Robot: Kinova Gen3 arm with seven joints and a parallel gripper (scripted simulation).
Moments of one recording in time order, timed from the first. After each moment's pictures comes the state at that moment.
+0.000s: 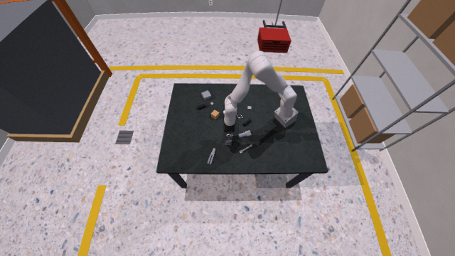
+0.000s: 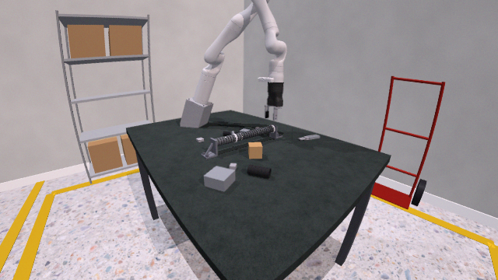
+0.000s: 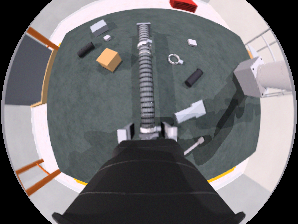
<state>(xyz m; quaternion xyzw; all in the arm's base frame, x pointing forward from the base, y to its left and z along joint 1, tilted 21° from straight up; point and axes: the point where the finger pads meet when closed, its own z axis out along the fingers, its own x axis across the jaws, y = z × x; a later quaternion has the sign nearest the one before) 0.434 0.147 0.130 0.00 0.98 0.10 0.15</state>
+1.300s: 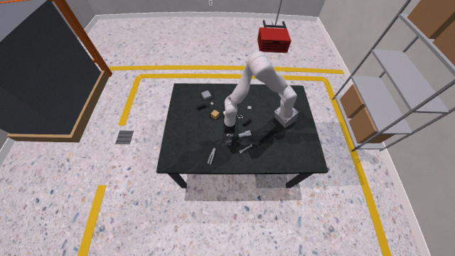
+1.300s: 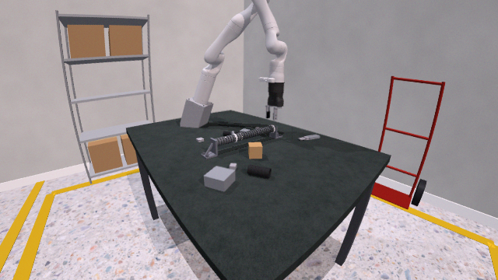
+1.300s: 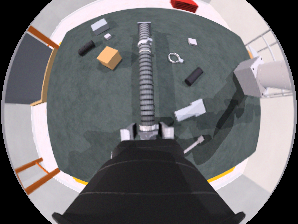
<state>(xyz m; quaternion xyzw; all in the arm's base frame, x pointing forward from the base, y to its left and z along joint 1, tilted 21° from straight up) 0.433 0.152 0.130 -0.01 0.98 0.11 0.15</state>
